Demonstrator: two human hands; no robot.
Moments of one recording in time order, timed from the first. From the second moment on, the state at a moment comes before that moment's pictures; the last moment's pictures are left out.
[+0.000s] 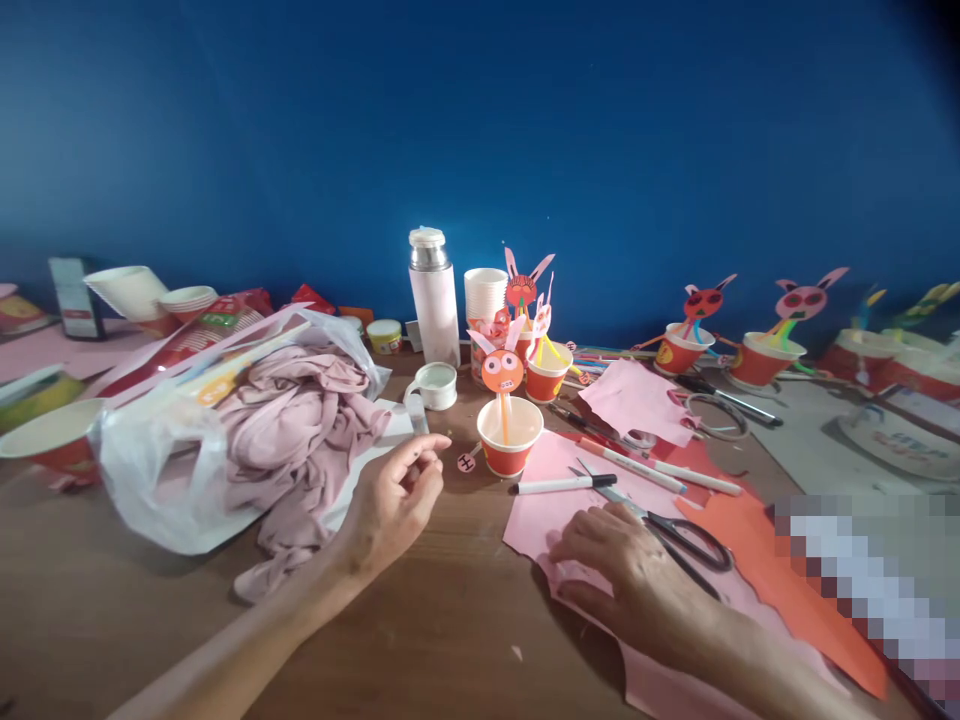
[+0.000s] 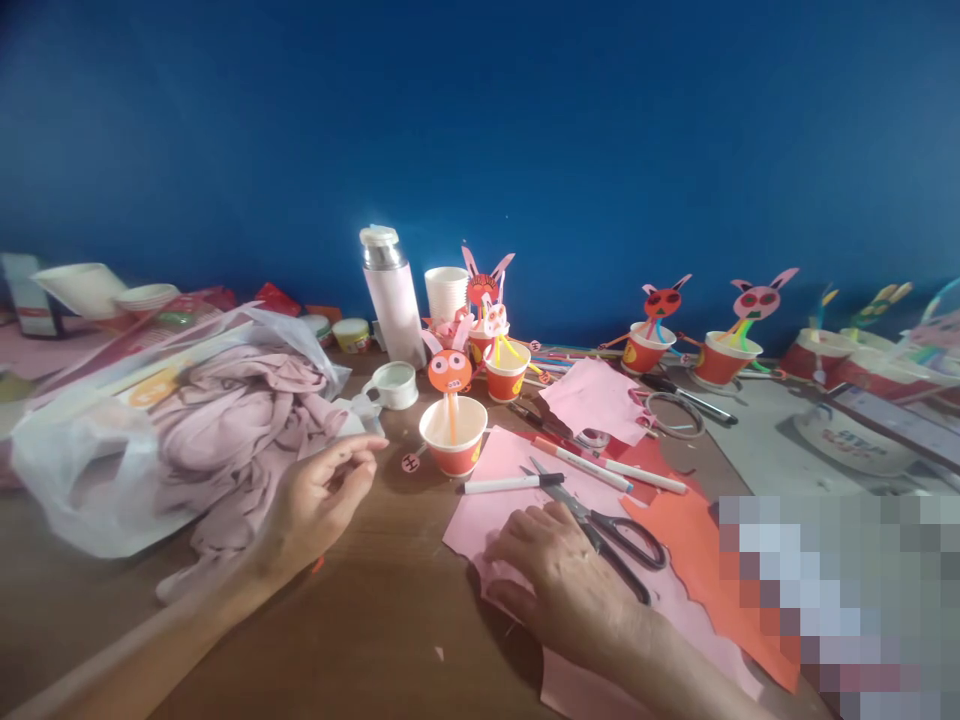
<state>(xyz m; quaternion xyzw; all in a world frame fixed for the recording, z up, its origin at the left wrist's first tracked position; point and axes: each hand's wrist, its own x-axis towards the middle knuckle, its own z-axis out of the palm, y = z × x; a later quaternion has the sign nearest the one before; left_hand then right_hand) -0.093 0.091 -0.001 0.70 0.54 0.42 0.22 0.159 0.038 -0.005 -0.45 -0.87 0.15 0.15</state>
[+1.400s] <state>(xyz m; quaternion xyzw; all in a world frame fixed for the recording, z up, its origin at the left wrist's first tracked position) -0.010 0.062 0.002 0.69 0.44 0.23 0.52 0.167 0.042 0.006 -0.54 -0.70 0.38 0.28</state>
